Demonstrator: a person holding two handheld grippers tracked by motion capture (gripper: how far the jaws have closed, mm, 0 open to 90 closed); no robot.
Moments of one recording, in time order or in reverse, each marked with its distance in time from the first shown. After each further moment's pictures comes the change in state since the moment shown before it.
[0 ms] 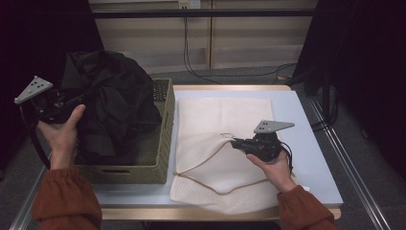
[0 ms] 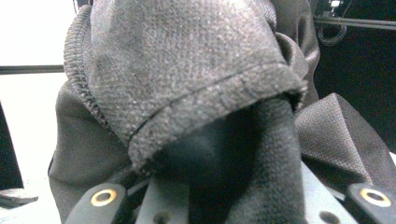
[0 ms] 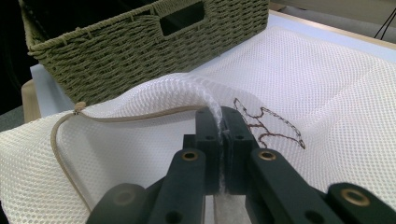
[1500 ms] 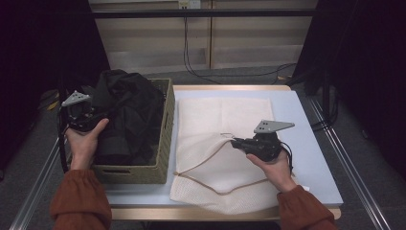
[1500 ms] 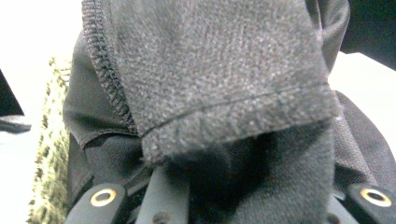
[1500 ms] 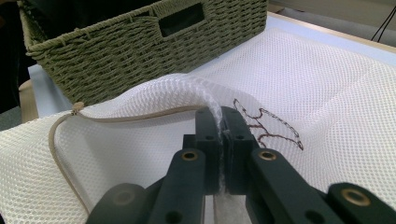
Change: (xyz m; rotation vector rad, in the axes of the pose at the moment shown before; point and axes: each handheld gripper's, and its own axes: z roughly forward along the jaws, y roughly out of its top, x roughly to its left) left arm 0.001 -0.059 0.046 0.276 0.020 -0.044; right arm 0.000 0.000 0.000 -0.006 -0.006 -0.004
